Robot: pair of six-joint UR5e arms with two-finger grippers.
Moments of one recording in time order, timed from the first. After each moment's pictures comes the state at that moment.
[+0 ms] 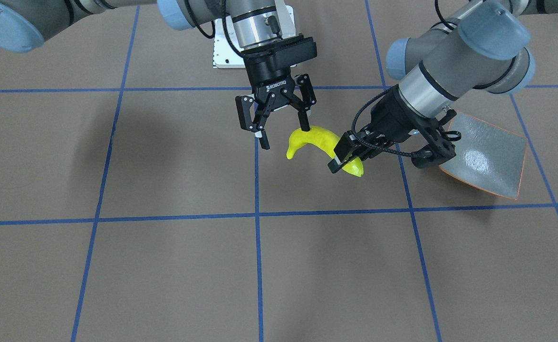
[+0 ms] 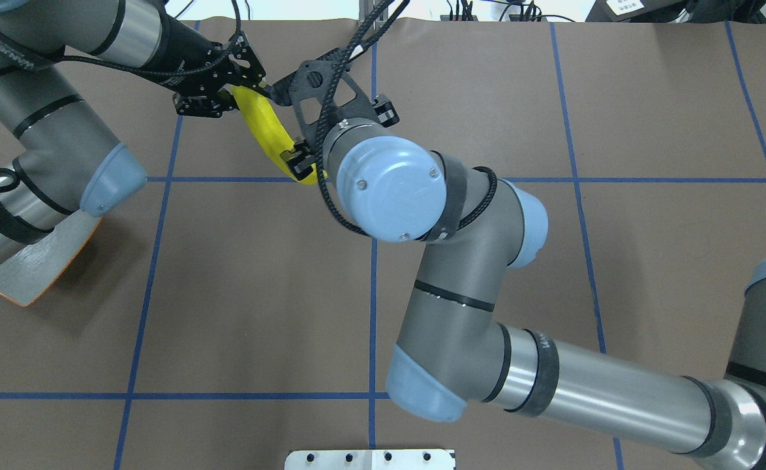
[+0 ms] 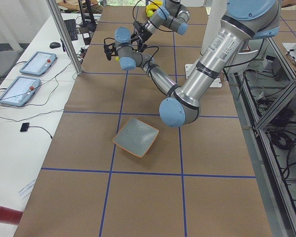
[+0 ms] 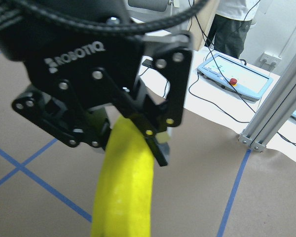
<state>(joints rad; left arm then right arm) -0.94 -2.15 -1.63 -2.19 -2.26 -1.65 0.48 -0.74 1.71 -1.34 1.29 0.66</state>
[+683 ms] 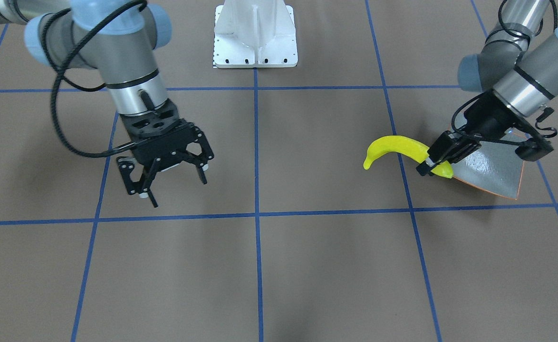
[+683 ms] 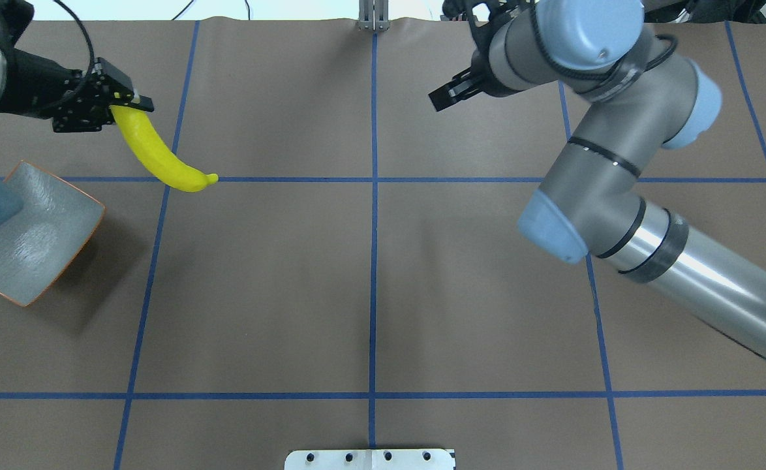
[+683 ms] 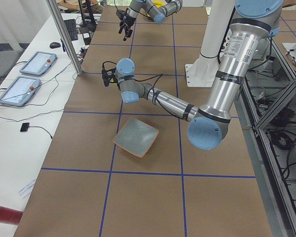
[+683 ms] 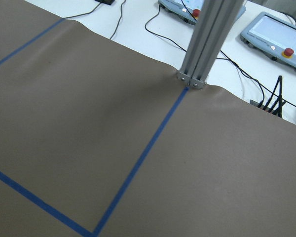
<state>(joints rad) -1.07 -1.82 -1.63 -2.58 -2.27 -1.55 0.84 -0.93 1.72 -1.35 1.79 0.52</state>
